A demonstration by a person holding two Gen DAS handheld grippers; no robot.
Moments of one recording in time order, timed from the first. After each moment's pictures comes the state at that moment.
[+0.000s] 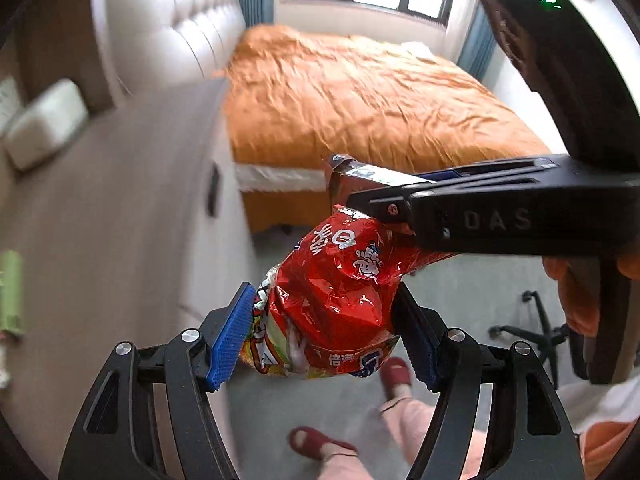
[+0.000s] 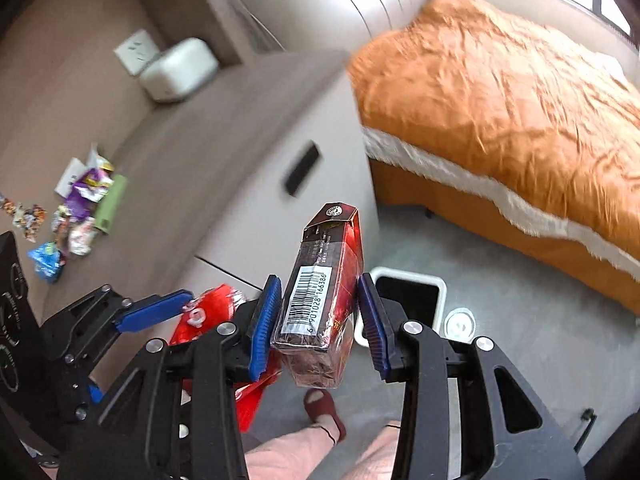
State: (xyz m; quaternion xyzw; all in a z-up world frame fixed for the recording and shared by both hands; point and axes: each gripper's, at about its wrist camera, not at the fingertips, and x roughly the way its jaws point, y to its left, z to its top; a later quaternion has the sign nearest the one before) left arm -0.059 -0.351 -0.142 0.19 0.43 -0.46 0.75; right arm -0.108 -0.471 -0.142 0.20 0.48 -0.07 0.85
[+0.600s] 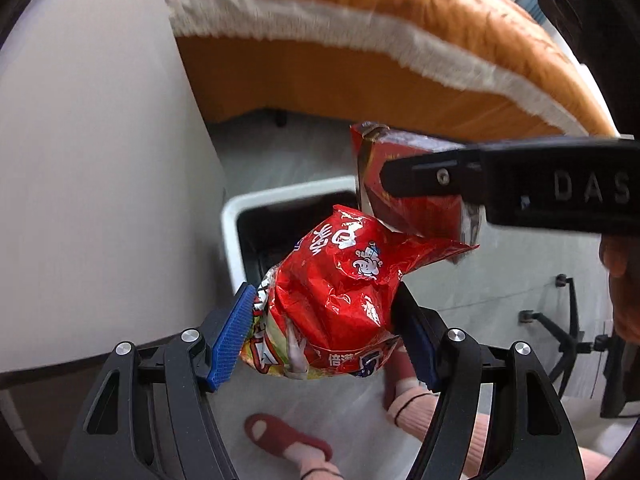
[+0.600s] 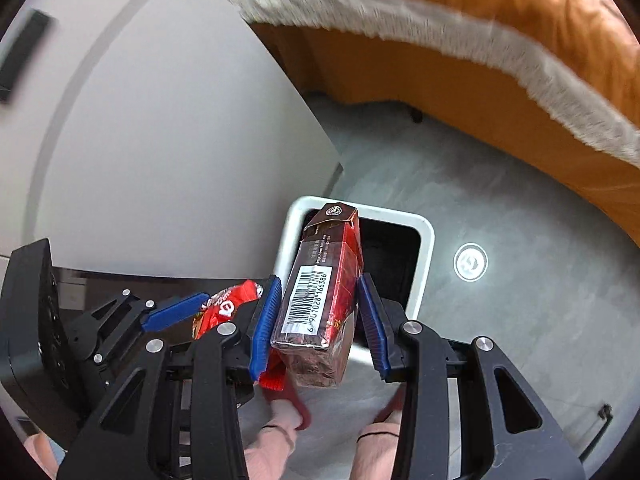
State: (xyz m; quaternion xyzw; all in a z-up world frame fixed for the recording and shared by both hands) left arm -0.035 -0.471 -0.472 0.22 0.57 -0.39 0.69; right arm -0.067 -0.594 -0.456 0.24 0.58 -0.04 0.78
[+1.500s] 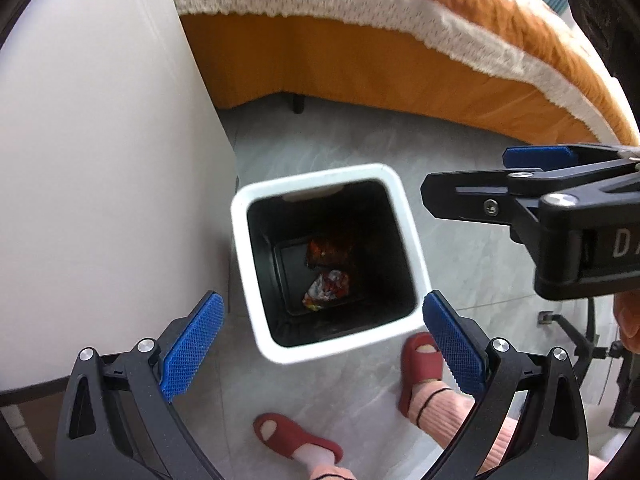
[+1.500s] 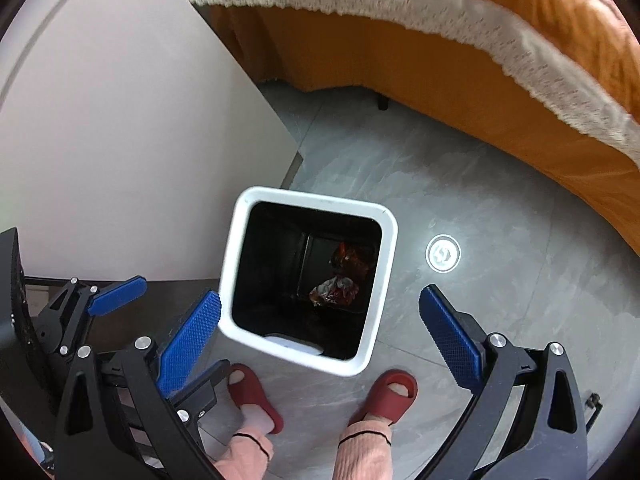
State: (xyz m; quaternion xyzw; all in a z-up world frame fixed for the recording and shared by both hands) left arm -0.031 -0.479 -0.488 0.23 0.57 -0.36 0.70; right arm -0.075 -0.614 -0.463 0.23 0.60 -0.10 0.76
